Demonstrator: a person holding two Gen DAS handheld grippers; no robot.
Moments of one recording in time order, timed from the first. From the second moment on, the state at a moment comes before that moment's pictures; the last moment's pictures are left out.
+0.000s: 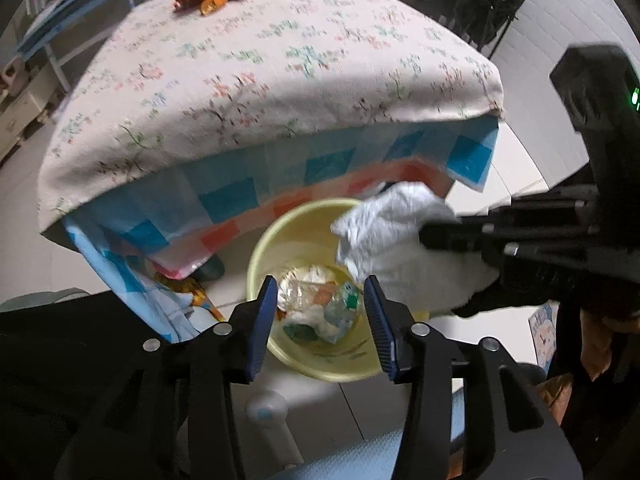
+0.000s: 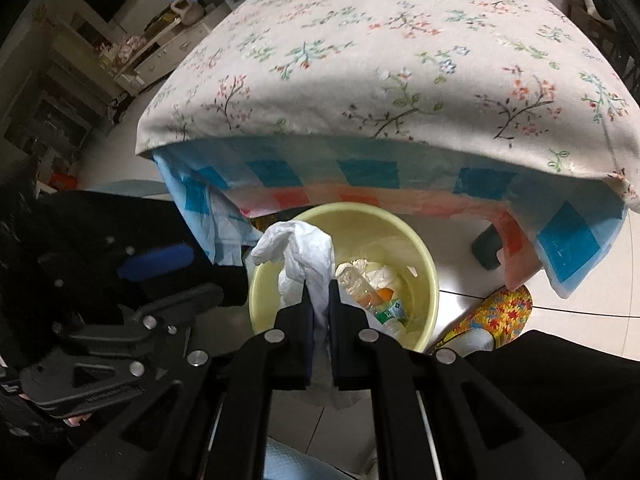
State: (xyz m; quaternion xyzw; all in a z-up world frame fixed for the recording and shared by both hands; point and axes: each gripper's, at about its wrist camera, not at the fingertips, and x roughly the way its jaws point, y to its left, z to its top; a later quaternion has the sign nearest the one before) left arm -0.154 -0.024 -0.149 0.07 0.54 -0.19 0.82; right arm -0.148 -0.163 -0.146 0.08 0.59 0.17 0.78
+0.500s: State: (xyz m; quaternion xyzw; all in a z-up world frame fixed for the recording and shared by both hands) left arm -0.150 -0.009 -0.123 0.05 0.47 -0.13 0.87; right arm -0.149 -0.156 -0.143 0.08 0.59 0.18 0.79
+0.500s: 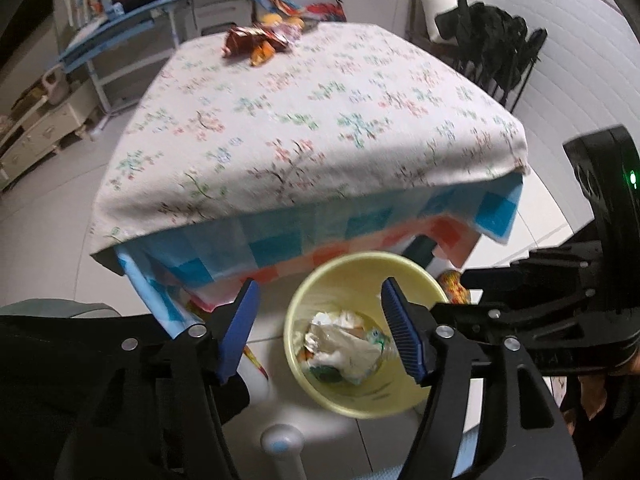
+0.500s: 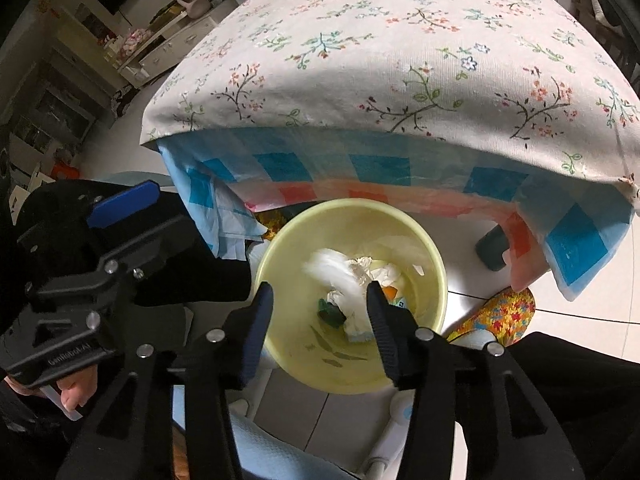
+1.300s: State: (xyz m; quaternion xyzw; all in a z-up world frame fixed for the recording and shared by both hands) left arm -0.082 0.044 -0.071 -0.03 0.41 -0.06 0.91; right arm -0.111 -0.154 -0.079 0.12 0.45 0.17 0.87
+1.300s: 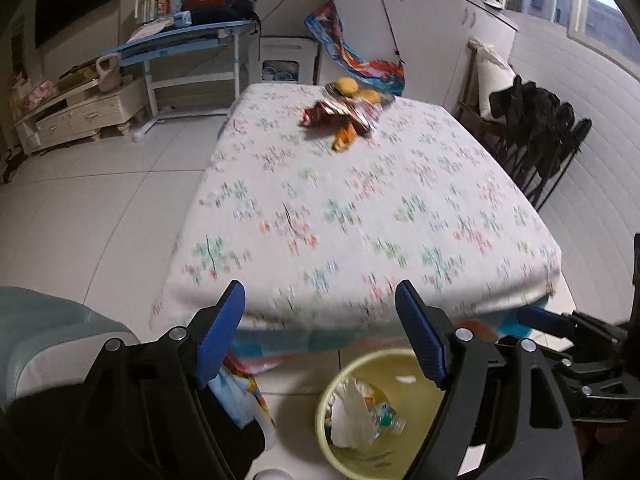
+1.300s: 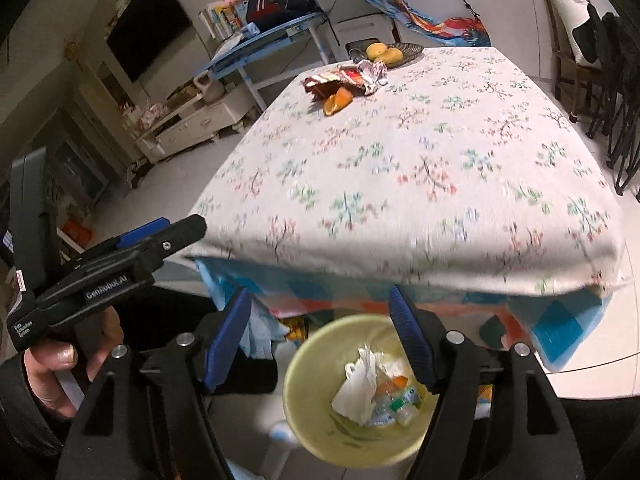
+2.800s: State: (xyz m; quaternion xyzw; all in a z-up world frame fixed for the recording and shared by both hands) left arm 0.171 0.020 -0.072 0.04 0.40 -0.07 0.91; right arm 0.108 -0.151 -0.104 0.02 0.50 0.14 0.85
